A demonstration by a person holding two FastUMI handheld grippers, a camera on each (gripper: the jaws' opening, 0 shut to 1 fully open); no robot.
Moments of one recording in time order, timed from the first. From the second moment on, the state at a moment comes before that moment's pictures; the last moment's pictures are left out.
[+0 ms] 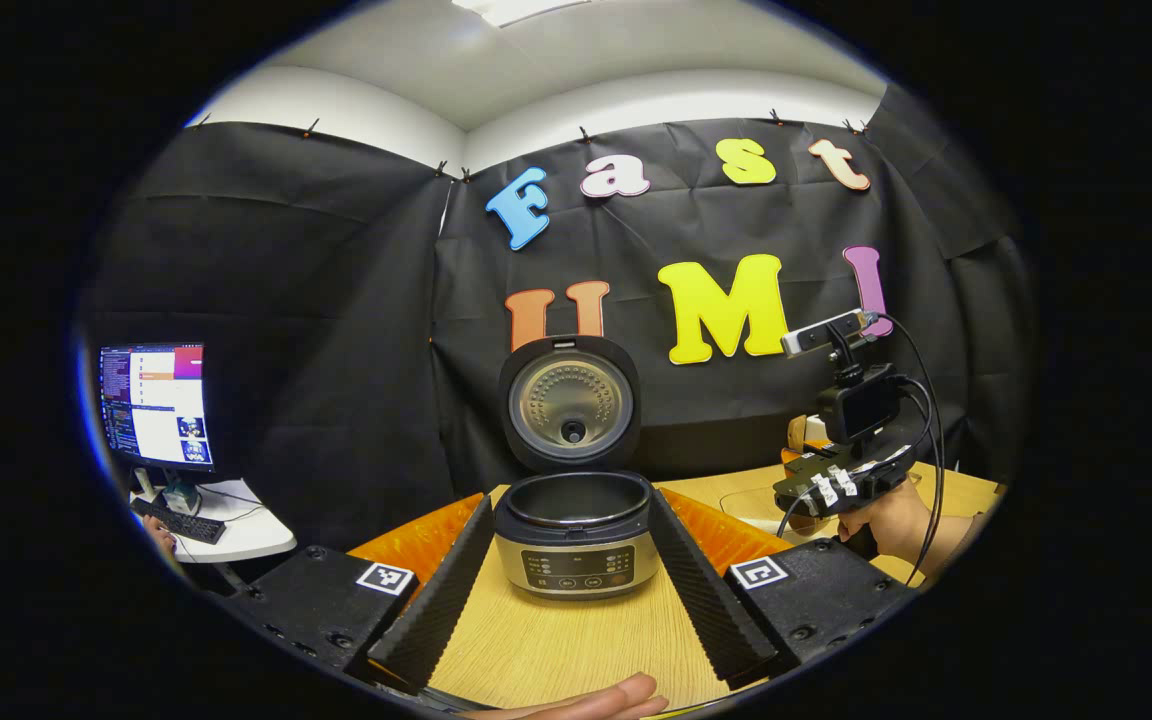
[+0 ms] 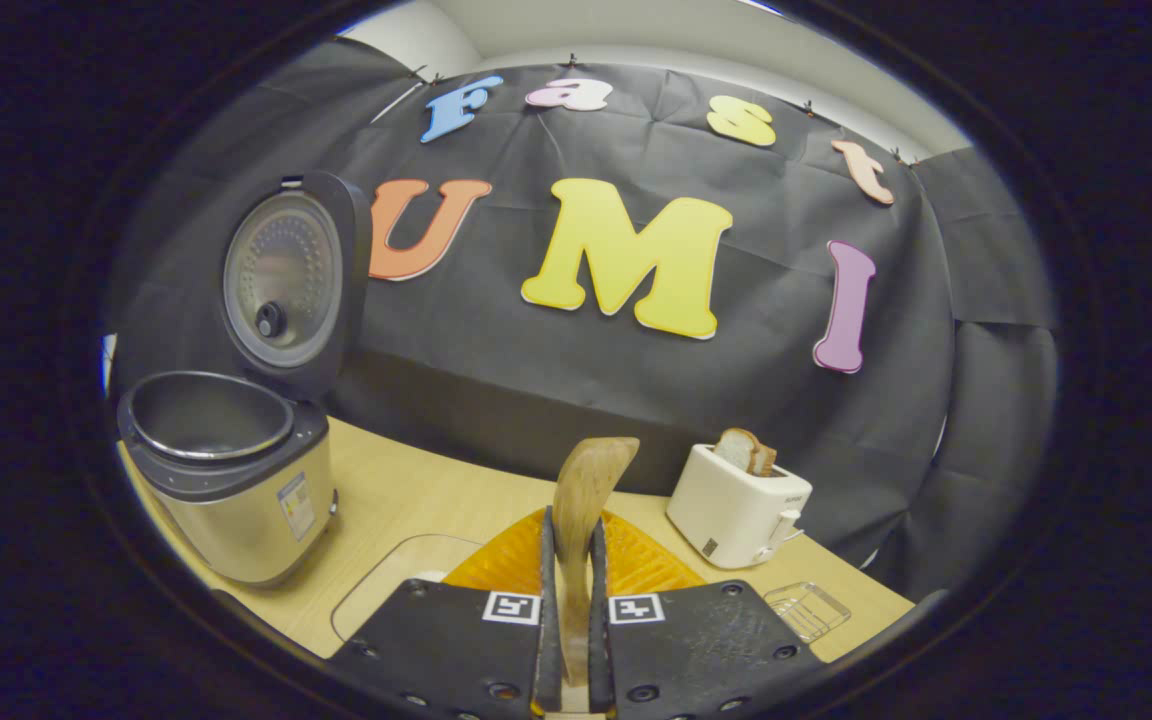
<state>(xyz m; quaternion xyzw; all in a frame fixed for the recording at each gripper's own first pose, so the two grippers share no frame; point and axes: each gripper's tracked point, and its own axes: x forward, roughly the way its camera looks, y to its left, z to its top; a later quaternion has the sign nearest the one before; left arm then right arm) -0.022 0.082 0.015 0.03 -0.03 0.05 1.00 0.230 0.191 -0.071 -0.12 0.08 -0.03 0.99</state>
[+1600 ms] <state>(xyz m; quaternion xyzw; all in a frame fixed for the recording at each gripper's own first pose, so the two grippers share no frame) -0.021 0.063 0.011 0.05 -0.02 0.02 1.00 0.176 0.148 -0.124 0.26 0.24 0.01 0.93</state>
